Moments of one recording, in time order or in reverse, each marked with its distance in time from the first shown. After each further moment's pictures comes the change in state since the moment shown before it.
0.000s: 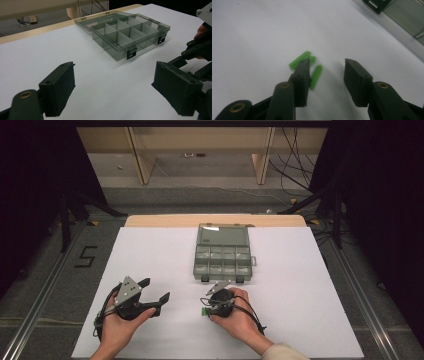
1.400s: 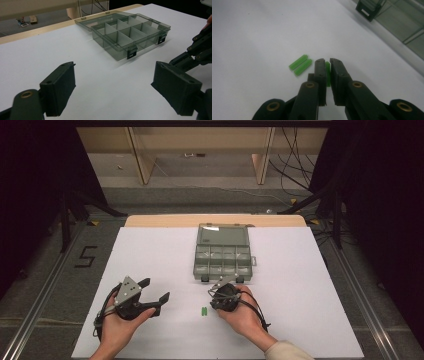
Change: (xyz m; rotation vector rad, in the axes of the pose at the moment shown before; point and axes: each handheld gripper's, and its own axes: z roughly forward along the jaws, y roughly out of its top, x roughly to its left) left arm 0.000 -0.001 0.000 -0.001 0.002 -0.017; right arm -0.015 0.005 -0.015 -0.018 0.066 0.030
